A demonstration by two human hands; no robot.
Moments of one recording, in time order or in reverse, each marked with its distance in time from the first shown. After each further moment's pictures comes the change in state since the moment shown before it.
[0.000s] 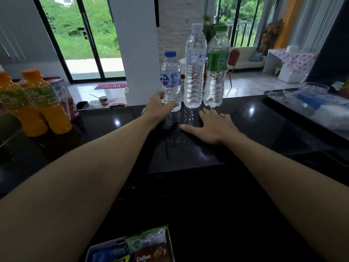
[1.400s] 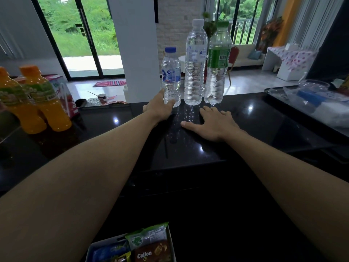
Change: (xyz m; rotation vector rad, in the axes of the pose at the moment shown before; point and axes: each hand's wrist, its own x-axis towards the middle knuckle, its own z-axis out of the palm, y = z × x) left_hand 0.005 -0.005 0.005 0.257 -0.019 0.002; right_hand 0.001 0.000 -0.001 -0.002 0.012 0.004
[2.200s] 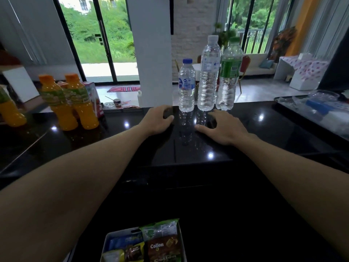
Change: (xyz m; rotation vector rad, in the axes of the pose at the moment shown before) left_hand -0.056 -0.033 -0.058 0.125 -0.046 0.252; right_hand -0.022 -0.009 -0.015 0.164 0.123 -0.083
